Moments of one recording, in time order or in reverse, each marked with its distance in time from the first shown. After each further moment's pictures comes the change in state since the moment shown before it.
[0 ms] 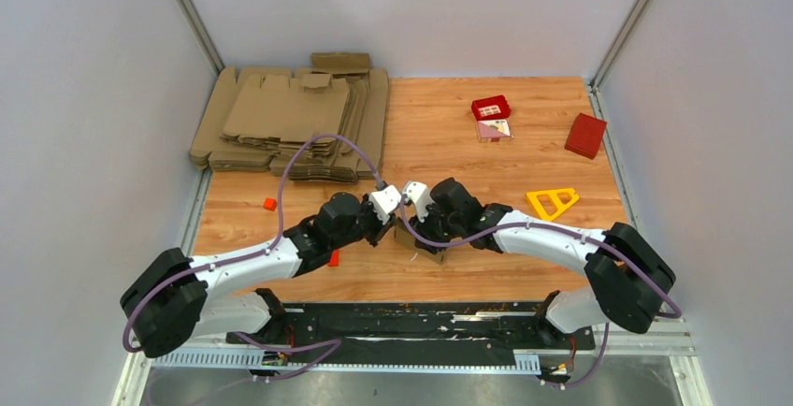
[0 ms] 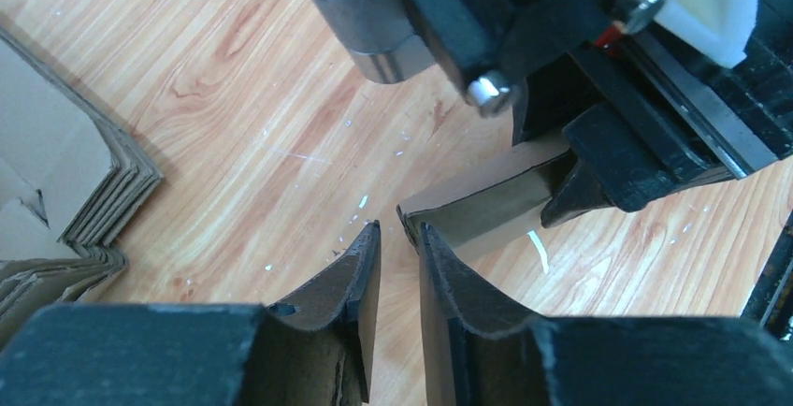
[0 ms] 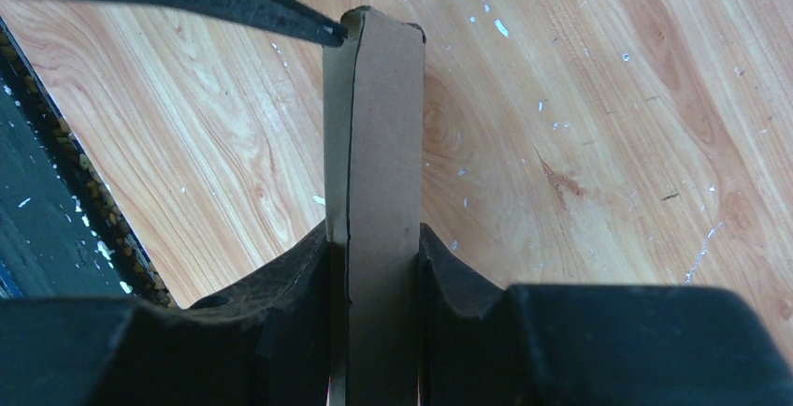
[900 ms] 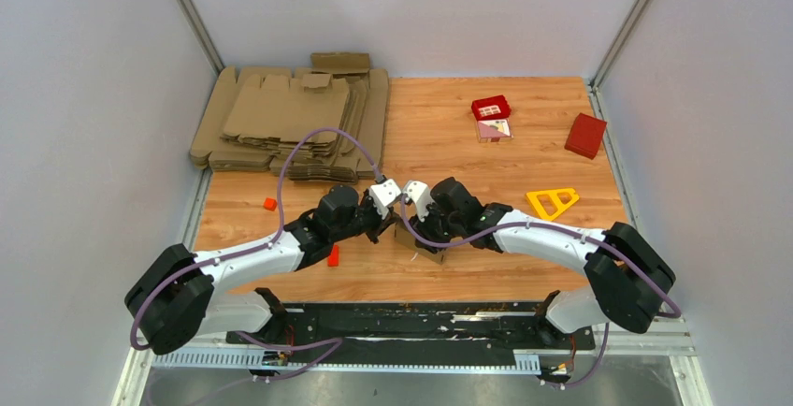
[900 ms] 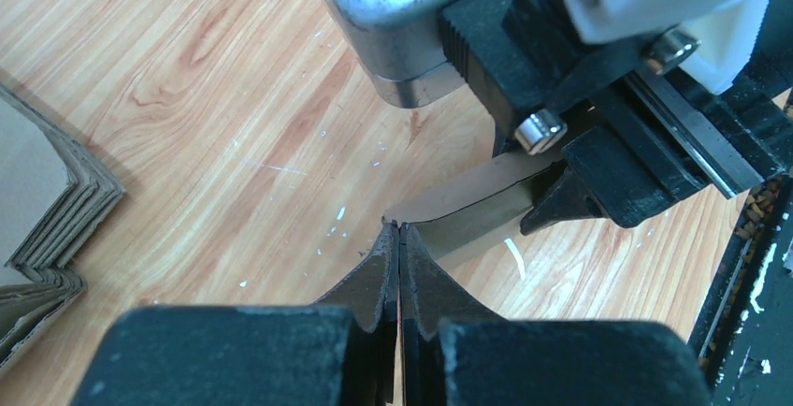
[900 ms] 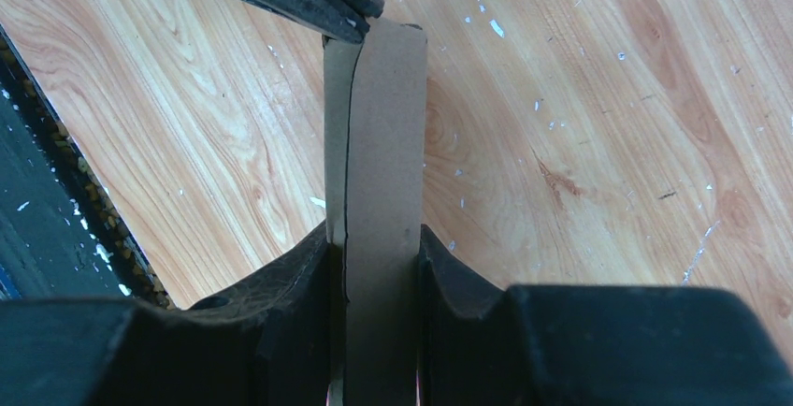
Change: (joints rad) left arm 0.057 0.038 0.024 0.012 0.148 -0.048; right arm -0.002 0.001 0.002 0.000 0.002 0.005
